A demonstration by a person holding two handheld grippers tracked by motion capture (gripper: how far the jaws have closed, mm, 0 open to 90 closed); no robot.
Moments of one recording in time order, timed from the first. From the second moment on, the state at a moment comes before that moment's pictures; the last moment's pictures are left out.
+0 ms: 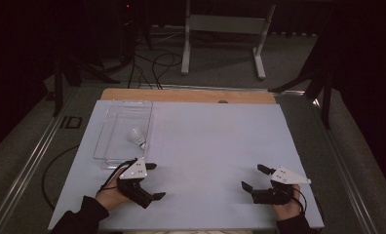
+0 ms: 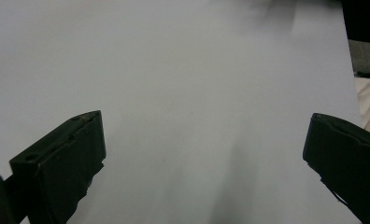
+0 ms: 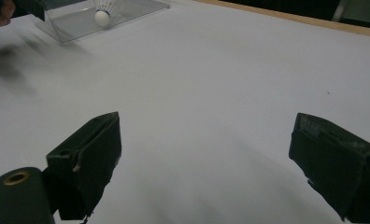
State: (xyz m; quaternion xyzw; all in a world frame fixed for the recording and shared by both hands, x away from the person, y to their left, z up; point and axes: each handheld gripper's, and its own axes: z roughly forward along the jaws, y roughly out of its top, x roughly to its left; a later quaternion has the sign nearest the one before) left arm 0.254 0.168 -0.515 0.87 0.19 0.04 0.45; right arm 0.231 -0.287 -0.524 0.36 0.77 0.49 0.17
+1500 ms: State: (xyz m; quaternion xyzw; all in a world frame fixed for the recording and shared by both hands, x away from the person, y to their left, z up) left arm 0.239 0.237 -0.531 0.85 0.27 0.07 0.45; right arm 0.231 -0.289 -0.525 0.36 0.77 0.49 0.17
